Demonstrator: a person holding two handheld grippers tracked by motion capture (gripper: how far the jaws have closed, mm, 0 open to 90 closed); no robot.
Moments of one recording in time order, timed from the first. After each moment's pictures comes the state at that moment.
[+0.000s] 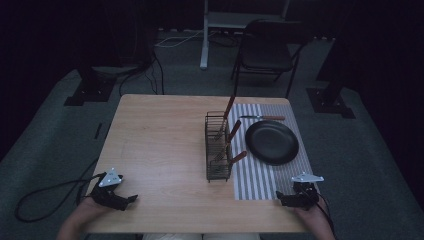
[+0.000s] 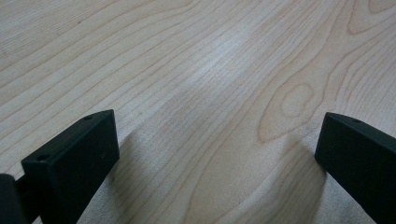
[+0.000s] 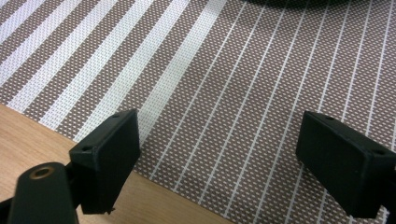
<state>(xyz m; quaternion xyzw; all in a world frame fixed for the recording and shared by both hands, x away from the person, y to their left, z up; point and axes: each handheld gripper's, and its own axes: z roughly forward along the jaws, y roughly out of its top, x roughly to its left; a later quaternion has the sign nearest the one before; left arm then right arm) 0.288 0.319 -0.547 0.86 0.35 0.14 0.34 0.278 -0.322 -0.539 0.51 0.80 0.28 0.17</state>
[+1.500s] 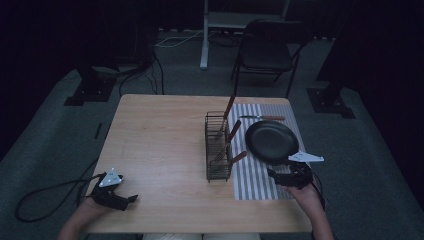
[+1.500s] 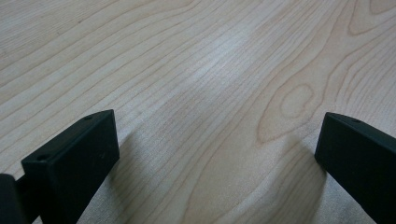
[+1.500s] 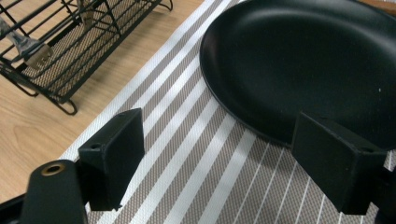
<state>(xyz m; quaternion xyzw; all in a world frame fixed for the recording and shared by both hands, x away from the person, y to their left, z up) 0.287 0.318 -0.547 0.86 0.35 0.15 0.34 0.318 -0.295 -0.480 0.47 0.77 0.39 0.18</state>
